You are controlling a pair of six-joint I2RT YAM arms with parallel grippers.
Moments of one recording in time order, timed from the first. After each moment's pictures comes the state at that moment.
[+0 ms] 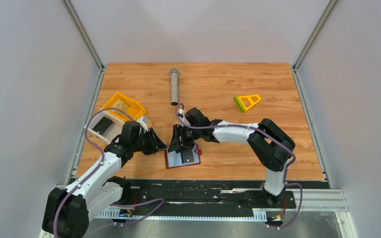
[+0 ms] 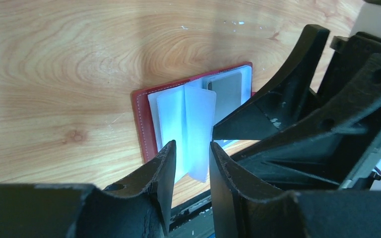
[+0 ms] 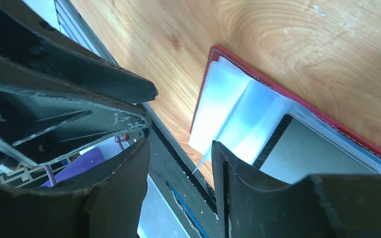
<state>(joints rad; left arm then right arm) -0.33 0.93 0.42 -0.27 0.37 -0.74 0.88 1.87 1.10 -0.03 -0.54 0.83</state>
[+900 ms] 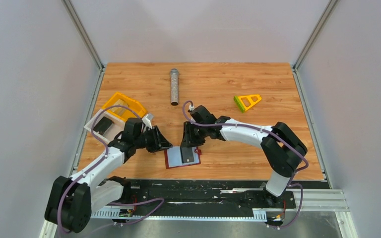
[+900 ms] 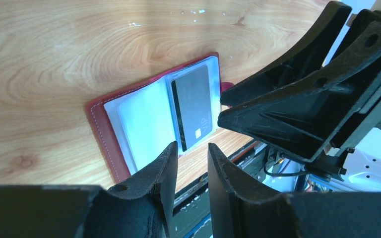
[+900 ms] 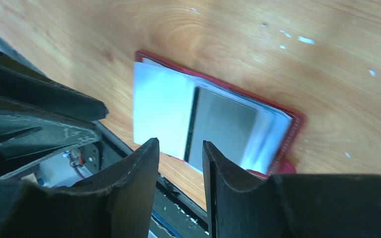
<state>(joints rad) -0.33 1.02 0.44 -0.19 0.51 -0.75 0.85 1.75 1.10 -0.25 -0.31 0.74</state>
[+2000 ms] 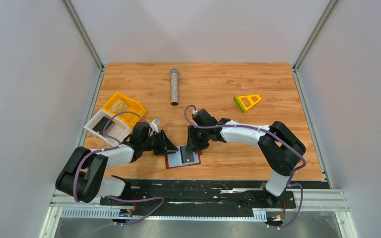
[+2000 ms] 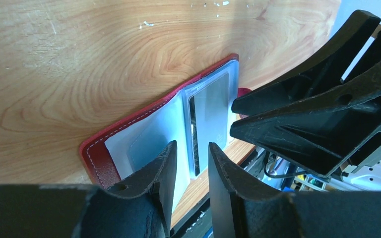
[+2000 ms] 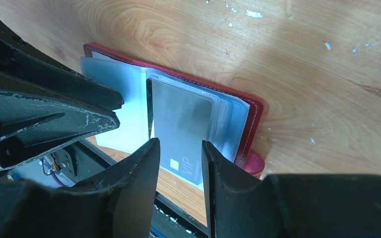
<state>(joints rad) -0.38 1.32 0.34 0.22 0.58 -0.84 0.83 1.76 1.04 -0.29 -0.25 0.73</state>
